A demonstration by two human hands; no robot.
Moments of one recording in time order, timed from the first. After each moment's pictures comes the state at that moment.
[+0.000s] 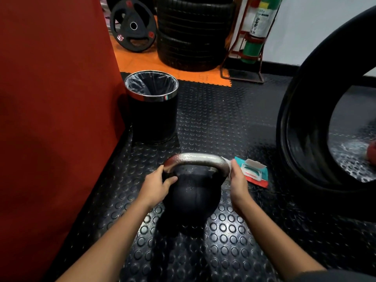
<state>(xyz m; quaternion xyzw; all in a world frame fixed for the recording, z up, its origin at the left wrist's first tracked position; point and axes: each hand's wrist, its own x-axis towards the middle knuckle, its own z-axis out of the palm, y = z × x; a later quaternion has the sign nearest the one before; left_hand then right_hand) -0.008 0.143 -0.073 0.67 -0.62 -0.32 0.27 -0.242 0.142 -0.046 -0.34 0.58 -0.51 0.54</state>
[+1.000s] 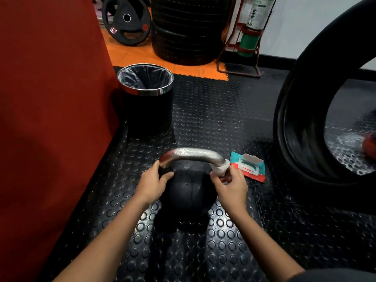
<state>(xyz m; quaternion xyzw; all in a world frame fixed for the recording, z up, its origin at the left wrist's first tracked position) -0.017 0.145 -0.068 0.67 -0.60 -0.32 0.29 -0.243 0.165 -0.075 -0.52 0.69 -0.45 0.23</state>
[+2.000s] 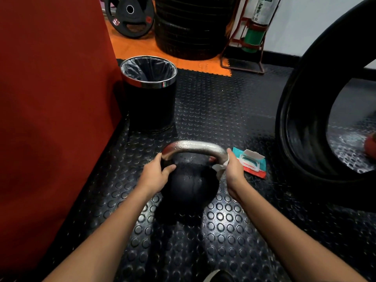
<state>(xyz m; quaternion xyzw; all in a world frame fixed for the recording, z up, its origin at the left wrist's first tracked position) -0.019 0.146 -0.067 0.68 -0.59 -0.32 0.28 -0.244 0.125 -0.056 -0.28 0.65 -0.46 0.54</state>
